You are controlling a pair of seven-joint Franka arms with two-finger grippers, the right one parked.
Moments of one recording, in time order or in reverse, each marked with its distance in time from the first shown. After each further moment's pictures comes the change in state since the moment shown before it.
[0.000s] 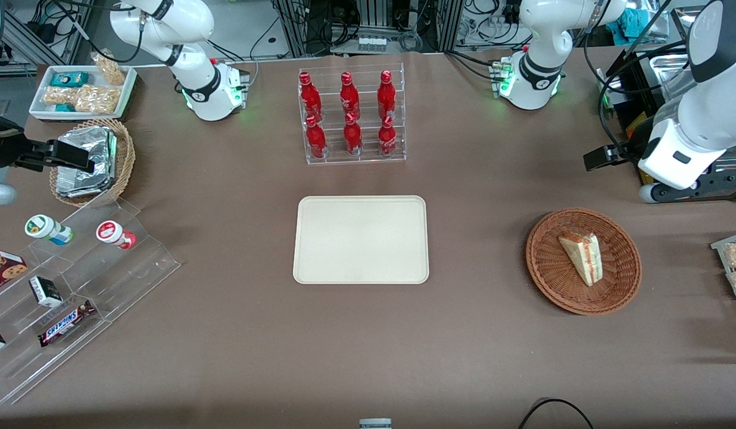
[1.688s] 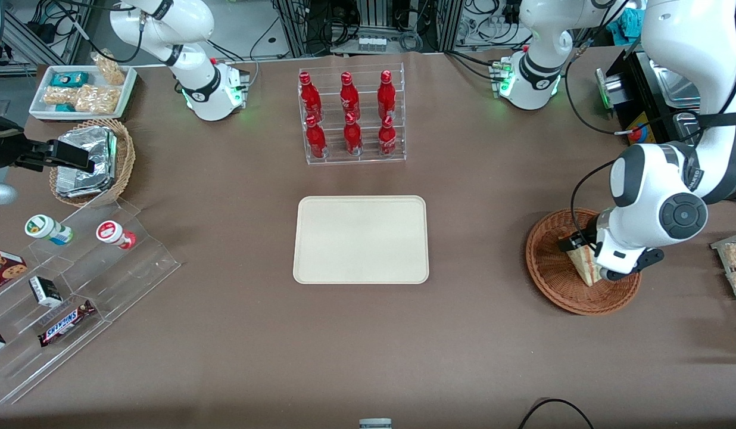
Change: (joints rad) arm 0.007 0.262 0.087 -0.360 0.085 0.650 -0.174
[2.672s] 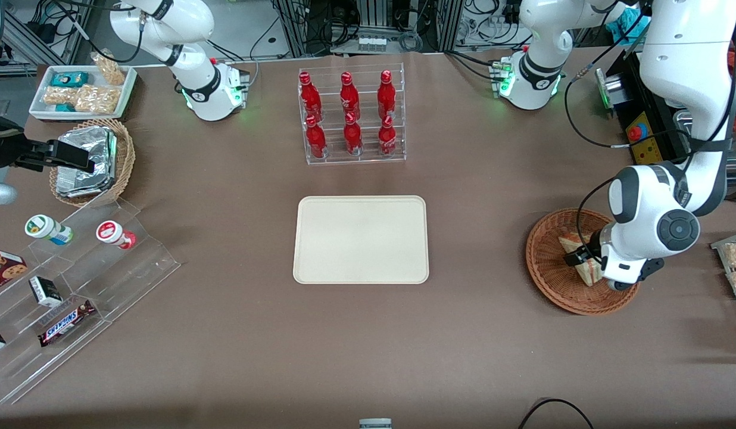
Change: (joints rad) arm 0.002 0.121 0.067 -0.017 0.000 0.181 -0.020
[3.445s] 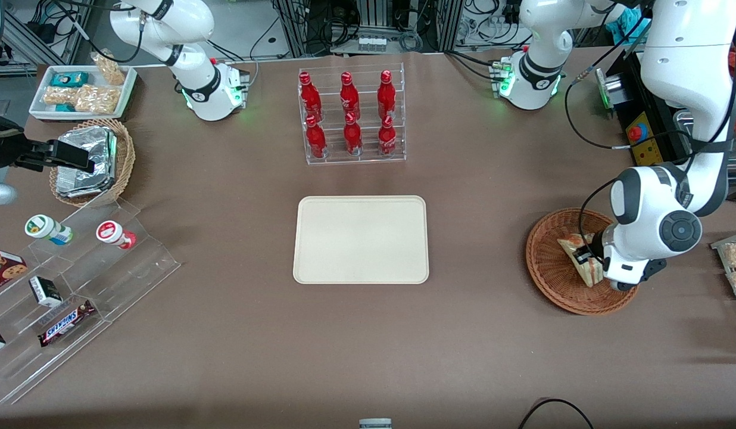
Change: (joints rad) arm -0.005 -0.015 0.001 0.003 0.000 -0.001 0.000
